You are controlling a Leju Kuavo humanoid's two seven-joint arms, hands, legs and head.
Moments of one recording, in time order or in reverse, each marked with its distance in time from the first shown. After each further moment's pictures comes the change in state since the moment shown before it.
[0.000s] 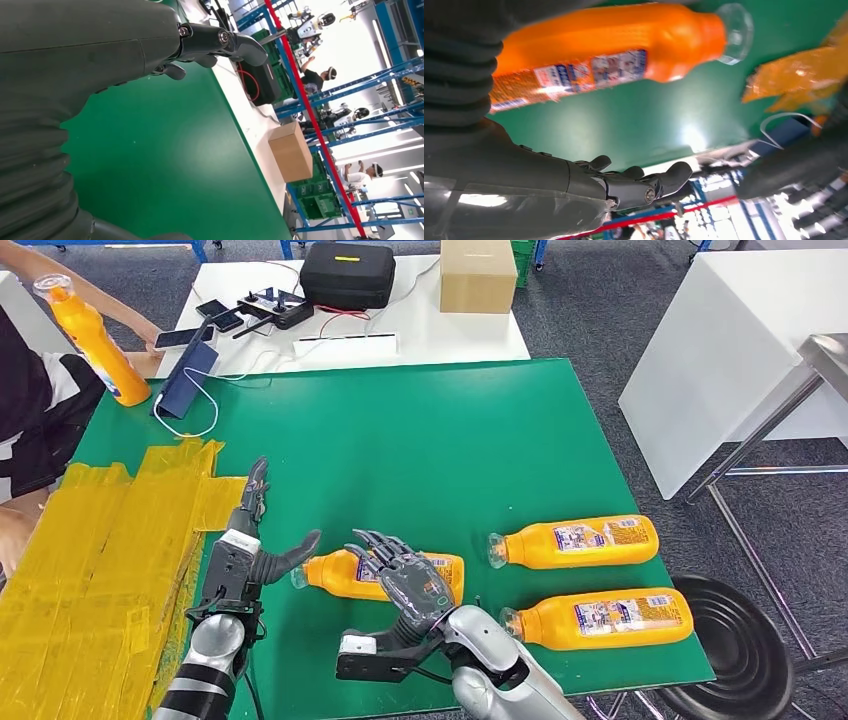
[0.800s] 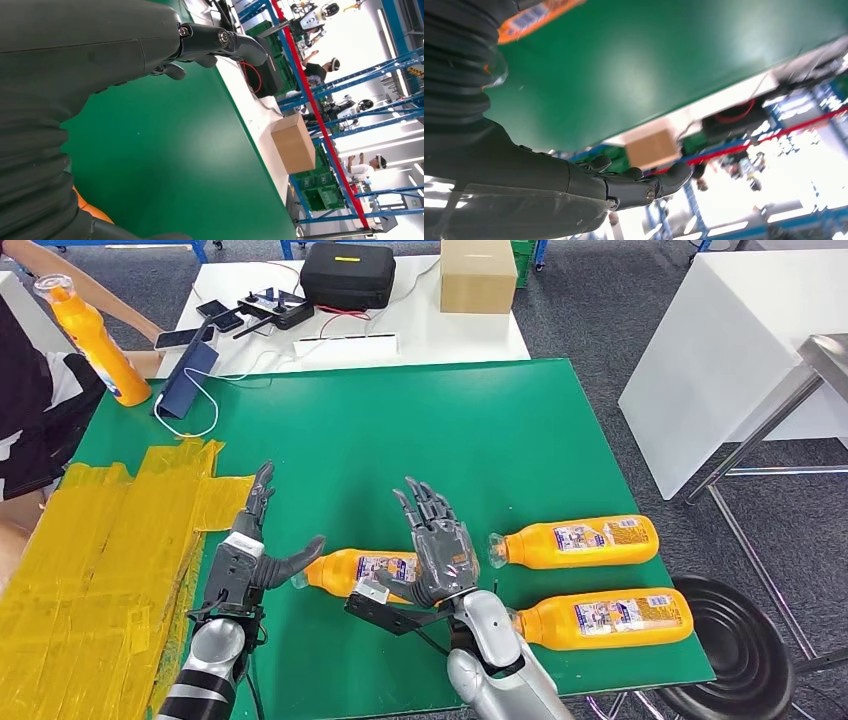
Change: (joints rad) left arm 0.024 0.000 -0.013 -0.038 -0.005 -0.023 0.032; right arm 0.023 0.122 -0.205 0.054 0.219 -0.215 0.084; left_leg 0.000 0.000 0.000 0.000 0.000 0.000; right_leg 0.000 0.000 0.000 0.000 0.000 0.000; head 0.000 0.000
